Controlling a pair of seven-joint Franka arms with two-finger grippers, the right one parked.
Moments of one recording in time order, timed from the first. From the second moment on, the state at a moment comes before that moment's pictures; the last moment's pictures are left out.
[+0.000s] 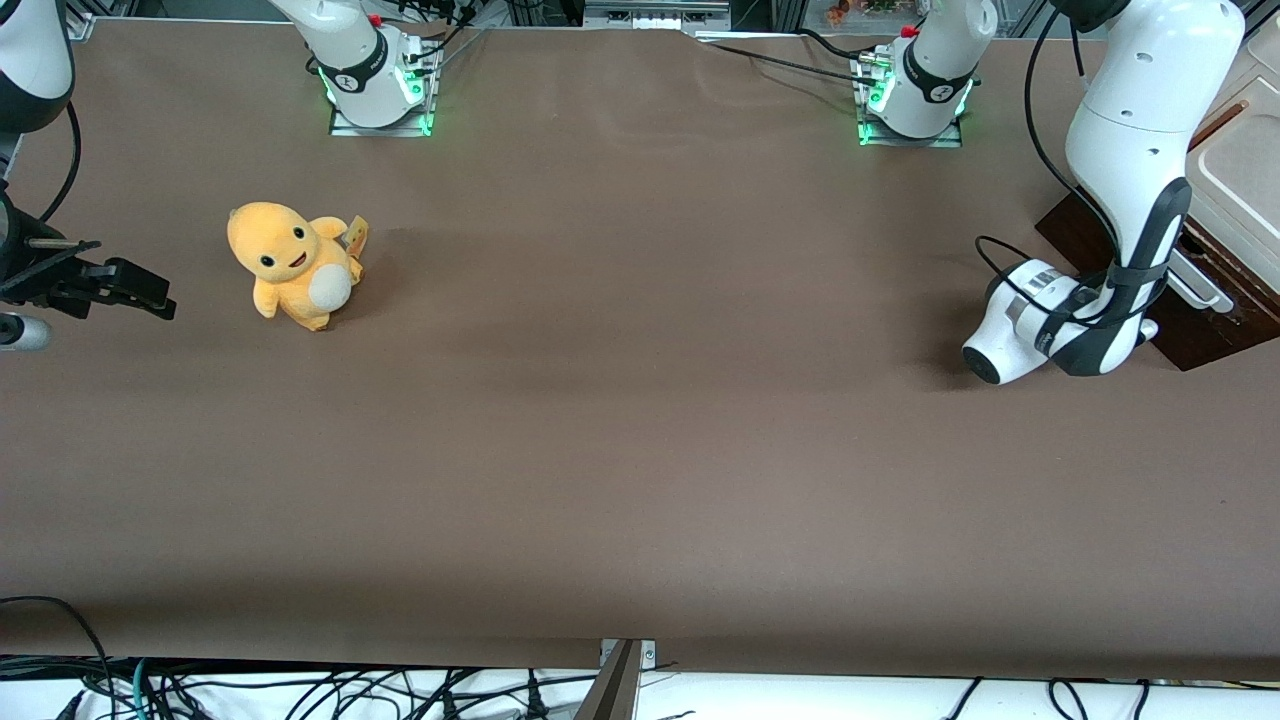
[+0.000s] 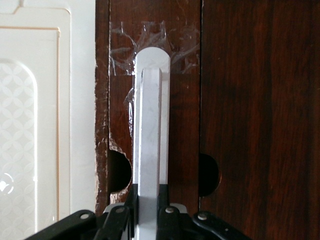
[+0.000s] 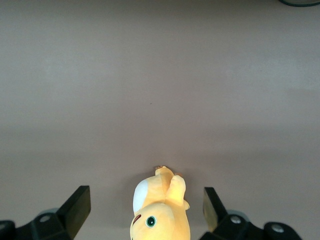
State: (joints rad) arm 0.10 0.66 -0.08 -1.99 1.11 1.31 -1.18
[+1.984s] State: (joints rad) arm 0.04 0.67 -0.09 -1.89 1.01 1.31 -1.14
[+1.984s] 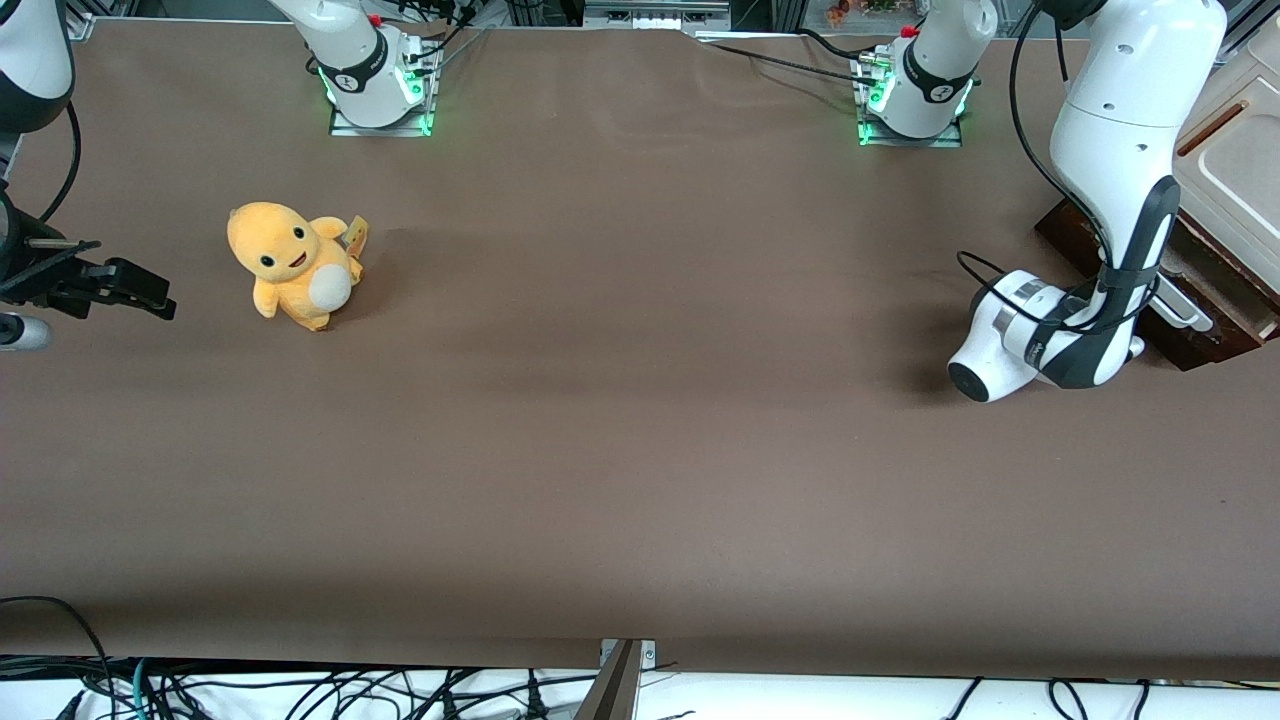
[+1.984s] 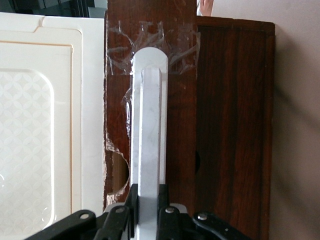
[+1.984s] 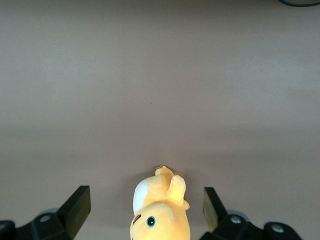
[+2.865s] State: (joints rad) arm 0.01 0.68 -0.09 -1.84 0.98 1.30 -1.13
